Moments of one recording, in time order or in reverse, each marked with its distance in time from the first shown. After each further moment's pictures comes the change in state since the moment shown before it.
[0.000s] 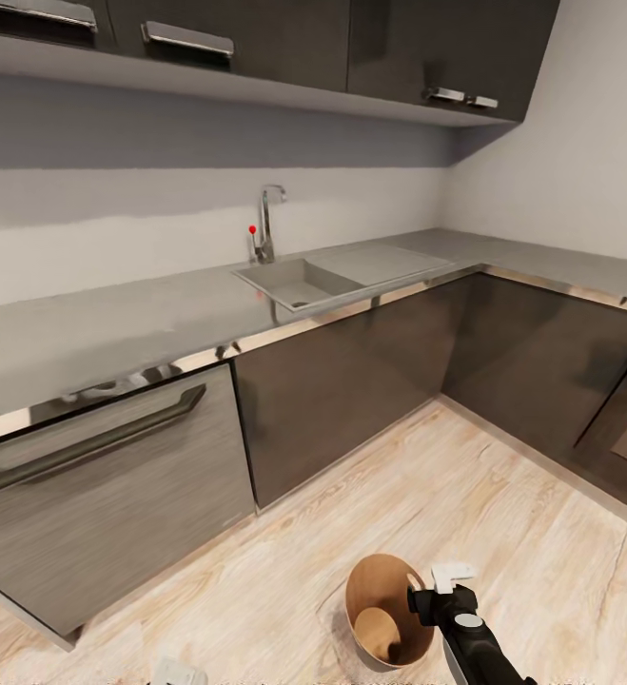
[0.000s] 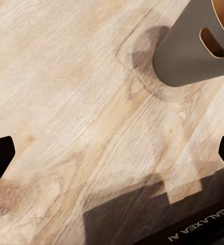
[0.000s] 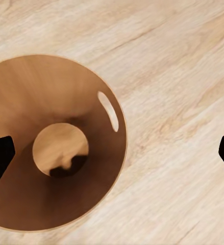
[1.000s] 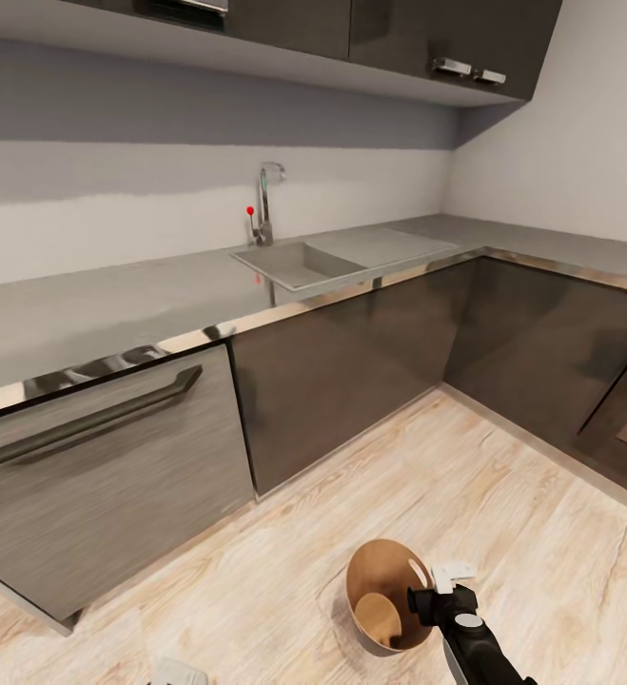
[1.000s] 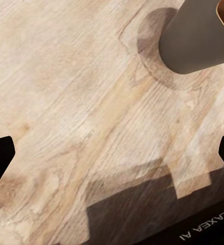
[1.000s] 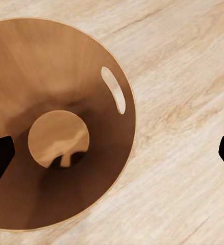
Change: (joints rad) left arm 0.000 0.001 -0.002 0.000 -0.004 0.000 -0.002; right arm 0.000 0.000 0.000 0.000 0.001 0.000 0.000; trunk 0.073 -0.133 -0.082
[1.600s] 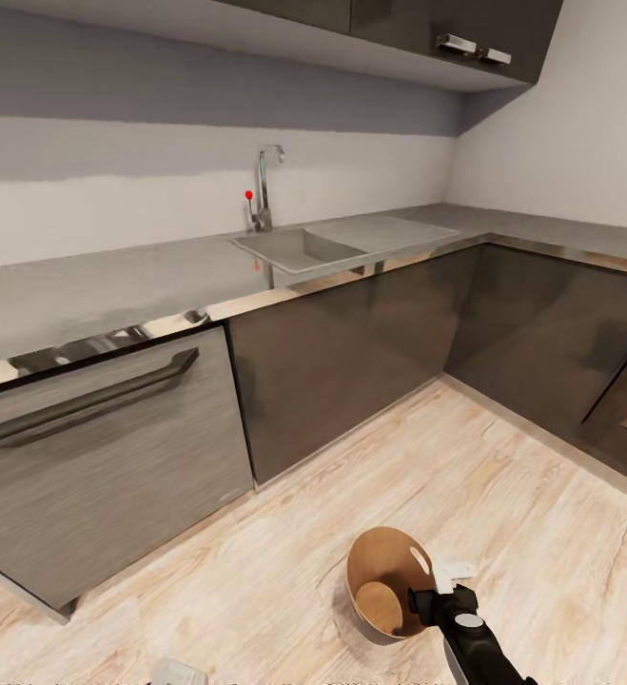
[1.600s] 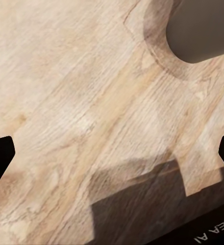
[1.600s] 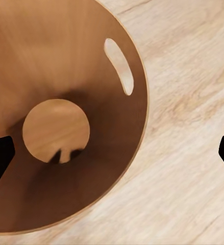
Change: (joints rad) left arm 0.000 0.001 0.000 0.000 -0.001 0.000 0.000; right arm 0.000 -0.001 0.000 0.000 0.000 0.000 0.000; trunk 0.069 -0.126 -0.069
